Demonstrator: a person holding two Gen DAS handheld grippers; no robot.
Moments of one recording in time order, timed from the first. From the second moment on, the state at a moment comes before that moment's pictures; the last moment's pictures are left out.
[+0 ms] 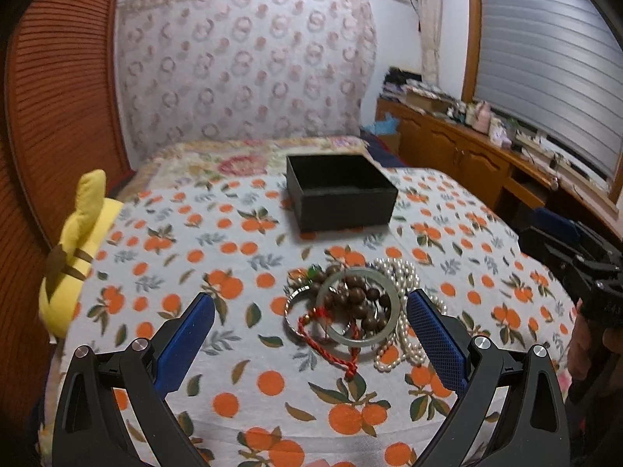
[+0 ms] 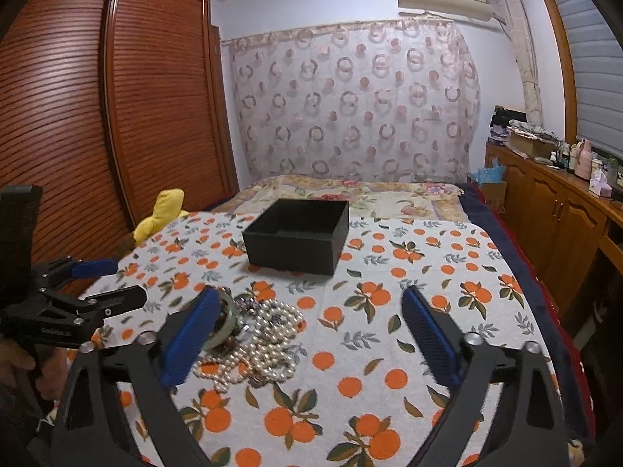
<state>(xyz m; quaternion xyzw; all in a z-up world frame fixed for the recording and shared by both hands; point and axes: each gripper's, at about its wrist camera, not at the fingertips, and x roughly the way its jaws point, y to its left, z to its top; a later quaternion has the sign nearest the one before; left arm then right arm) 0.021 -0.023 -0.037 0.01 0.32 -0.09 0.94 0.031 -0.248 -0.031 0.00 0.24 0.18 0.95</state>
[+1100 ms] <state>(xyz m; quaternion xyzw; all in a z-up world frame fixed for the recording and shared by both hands) 0.083 -0.063 -0.087 0.04 0.40 -0.15 0.90 0.061 -0.236 -0.083 -0.05 0.34 0.23 0.91</state>
